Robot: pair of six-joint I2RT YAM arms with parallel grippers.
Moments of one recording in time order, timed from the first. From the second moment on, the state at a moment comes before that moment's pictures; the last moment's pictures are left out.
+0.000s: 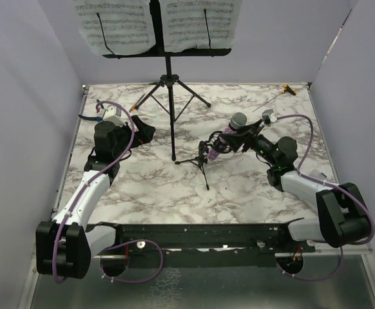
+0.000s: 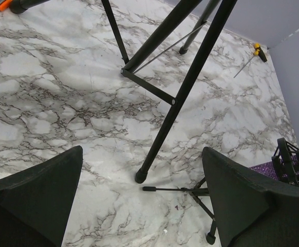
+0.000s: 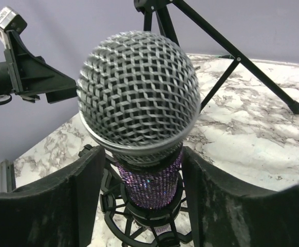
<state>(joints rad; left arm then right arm) -0.12 1.10 0.70 0.12 0.24 -0.52 0.28 1.36 0.48 1.09 -0.56 0.47</state>
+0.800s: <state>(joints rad) -0.12 1.11 0.70 0.13 0.27 -0.53 0.28 1.02 0.56 0.68 -0.27 0.41</state>
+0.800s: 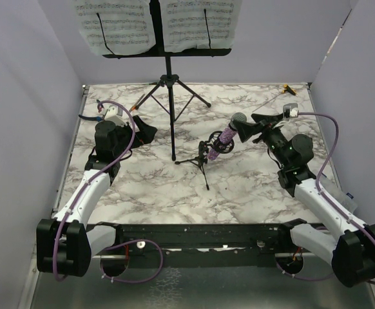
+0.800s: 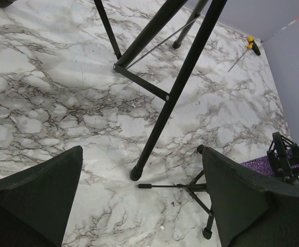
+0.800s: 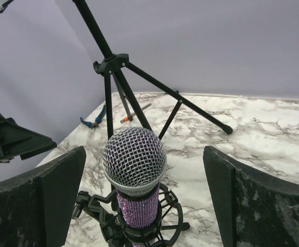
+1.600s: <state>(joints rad) -0.12 1.14 0.69 0.20 0.43 -0.55 0.28 1.01 0.71 0.46 -0.15 0.39</state>
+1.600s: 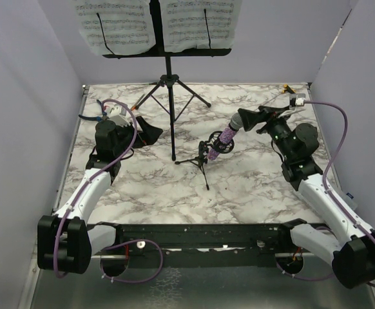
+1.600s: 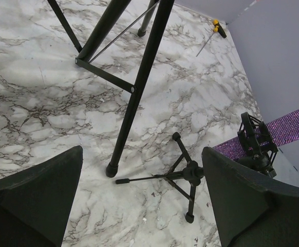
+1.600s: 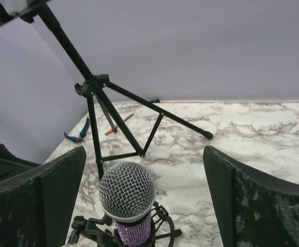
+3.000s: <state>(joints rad) -0.40 1.08 0.59 0.30 -0.23 -0.34 -0.03 0.92 0.47 0.25 0.09 0.55</state>
